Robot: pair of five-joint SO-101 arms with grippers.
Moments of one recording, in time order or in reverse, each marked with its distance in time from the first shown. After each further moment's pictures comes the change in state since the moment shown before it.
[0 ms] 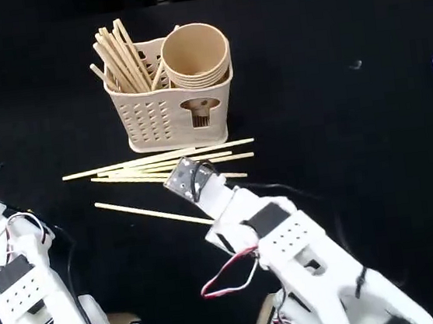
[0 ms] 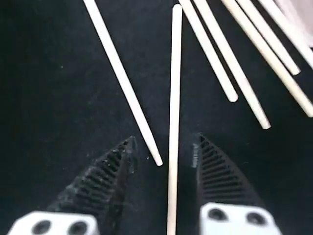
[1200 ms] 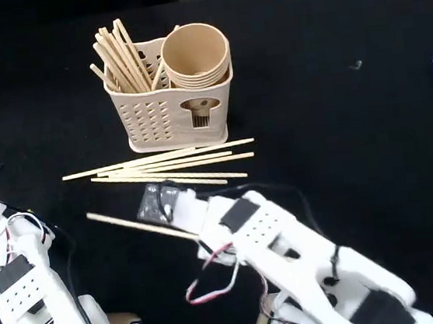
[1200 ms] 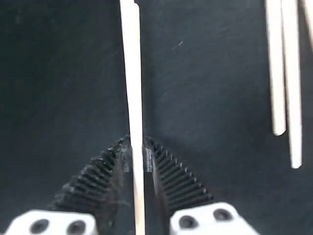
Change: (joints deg) left arm 0.0 0.0 0.0 0.0 0.0; right arm -7.7 8.8 -6.2 6.6 8.9
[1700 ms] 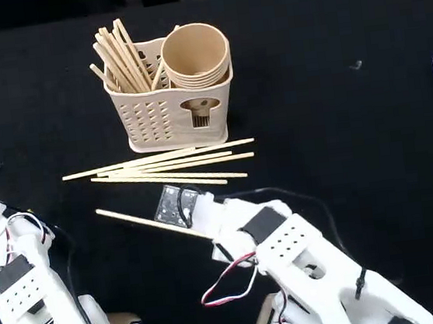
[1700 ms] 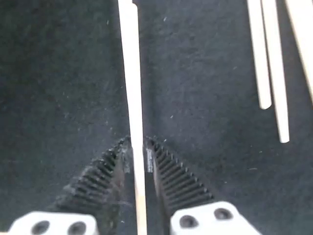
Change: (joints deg) left arm 0.0 0.0 0.0 0.0 0.0; right arm 4.4 -11.3 6.9 0.4 3.9
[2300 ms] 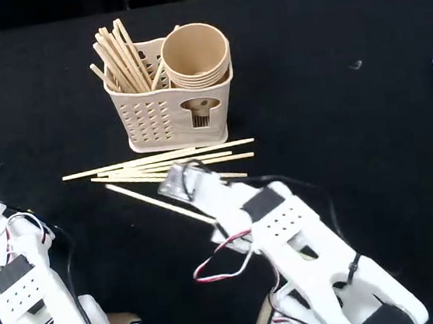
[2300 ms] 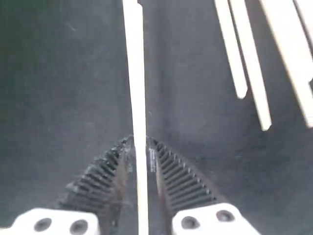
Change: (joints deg) left arm 0.0 0.0 0.0 0.0 0.0; right arm 2.6 6.9 -12.6 6.3 -3.4
